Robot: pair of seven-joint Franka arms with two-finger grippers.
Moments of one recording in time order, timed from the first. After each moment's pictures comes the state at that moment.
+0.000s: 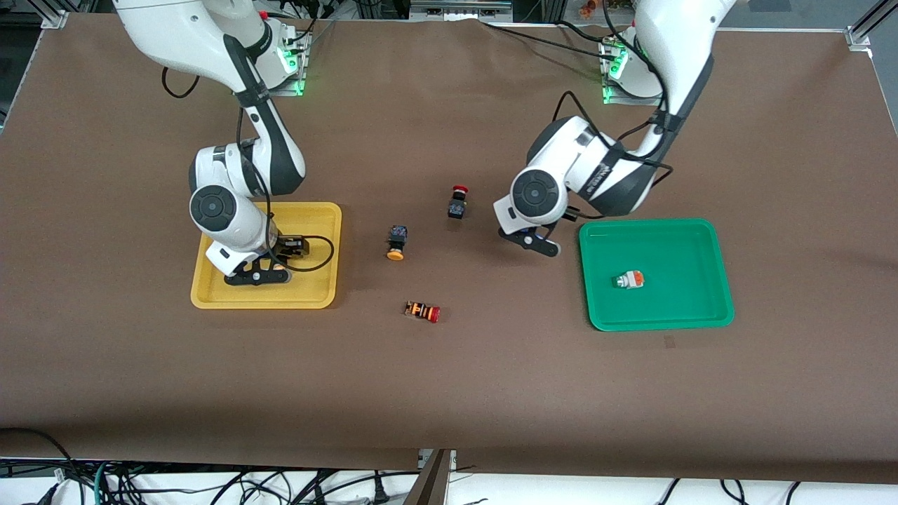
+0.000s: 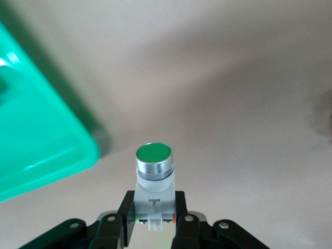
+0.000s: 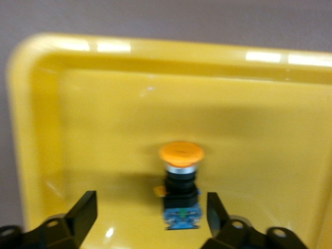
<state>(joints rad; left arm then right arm) -0.30 0.54 -0.31 -1.64 0.16 1.72 -0.27 0.49 0.45 -0.21 -1.97 0.08 2.34 0.20</state>
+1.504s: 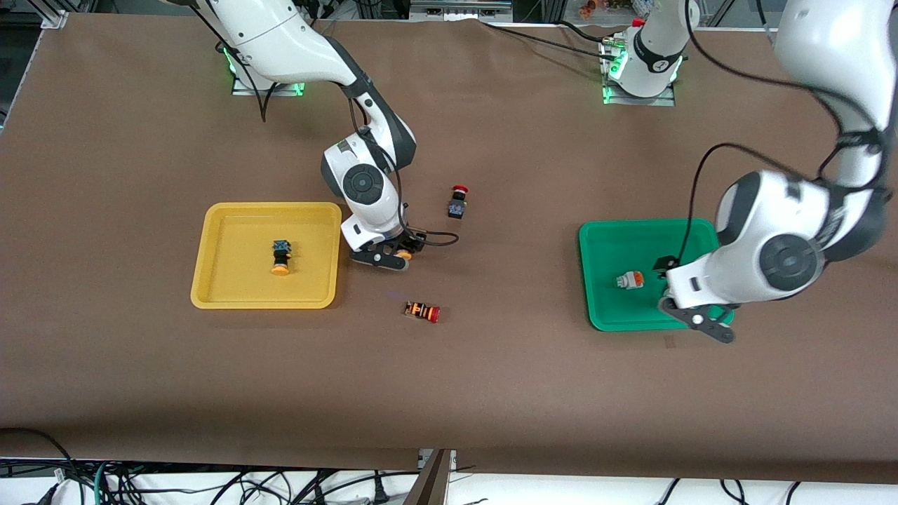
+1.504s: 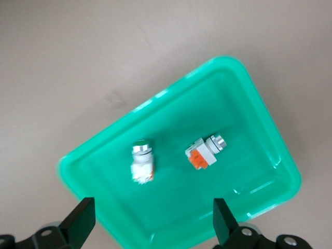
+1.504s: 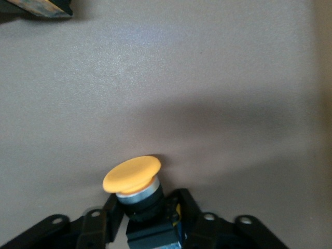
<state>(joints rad) 0.13 0.51 -0.33 -1.44 0.26 1.77 0.26 0.65 0.68 0.00 -1.79 0.10 2.49 0.80</state>
